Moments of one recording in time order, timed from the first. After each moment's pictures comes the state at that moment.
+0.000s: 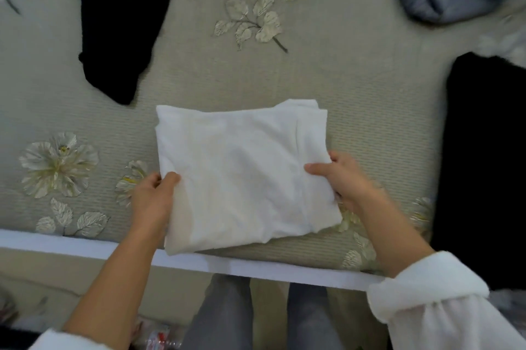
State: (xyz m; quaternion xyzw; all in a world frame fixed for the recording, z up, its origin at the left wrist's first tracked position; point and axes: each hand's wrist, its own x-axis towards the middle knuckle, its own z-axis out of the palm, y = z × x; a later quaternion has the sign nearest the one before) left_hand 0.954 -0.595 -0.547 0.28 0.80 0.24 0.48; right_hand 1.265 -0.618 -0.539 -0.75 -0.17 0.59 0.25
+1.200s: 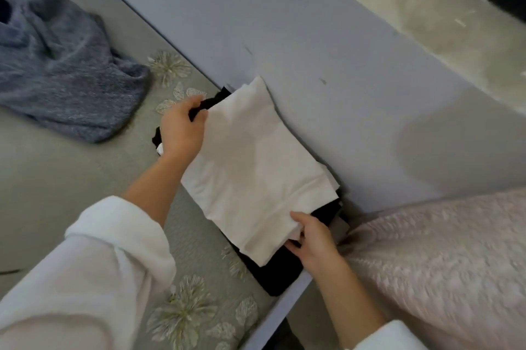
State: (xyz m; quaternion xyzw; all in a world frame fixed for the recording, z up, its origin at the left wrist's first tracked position) left_hand 1.592 -0.554 -0.444 0.84 0.33 0.12 0.40; right_hand 1.532 -0.824 -0.457 -0.55 0.41 0.35 0.64
